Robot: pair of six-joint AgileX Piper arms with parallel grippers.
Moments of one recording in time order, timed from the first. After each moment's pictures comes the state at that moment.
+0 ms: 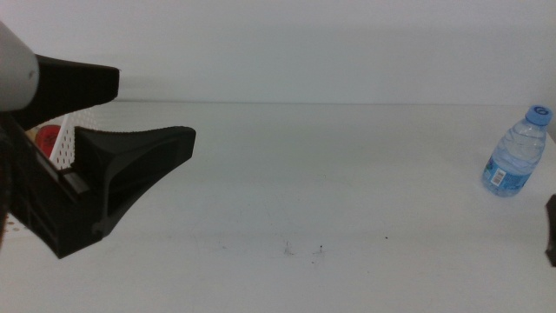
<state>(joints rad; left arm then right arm) -0.70 0.73 -0.91 -0.10 0.57 0.19 -0.06 1.23 0.00 0.03 -1.03 0.03</state>
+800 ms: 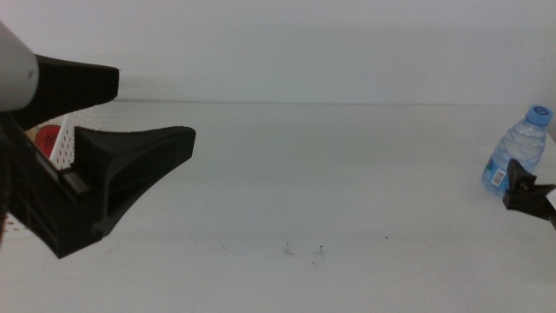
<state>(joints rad) -0.70 0.73 -0.91 -0.10 0.57 0.19 -0.06 1.72 -0.35 0.05 -1.08 -0.09</state>
